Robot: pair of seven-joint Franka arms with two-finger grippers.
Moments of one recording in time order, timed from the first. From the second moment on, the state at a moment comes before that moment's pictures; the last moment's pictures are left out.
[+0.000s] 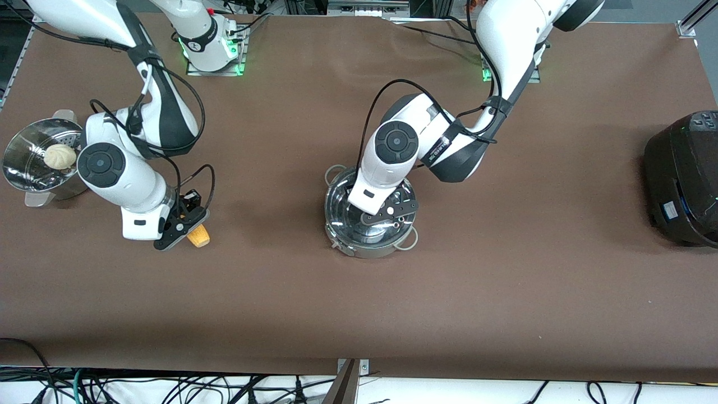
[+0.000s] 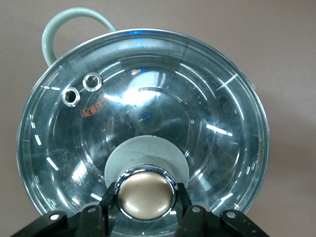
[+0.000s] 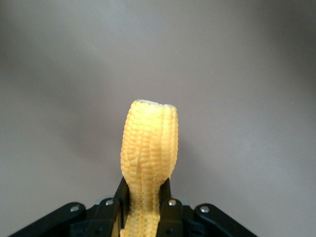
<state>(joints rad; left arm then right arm) -0.46 0.77 -0.30 -1.19 0.04 1.92 -1.01 0.03 0.41 0.21 -1.68 -0.16 2.05 -0.43</state>
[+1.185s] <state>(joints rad) -0.30 0.51 -0.30 -1.16 0.04 1.55 -0.84 0.17 0.44 0.23 -1.48 0.25 1.92 0.24</state>
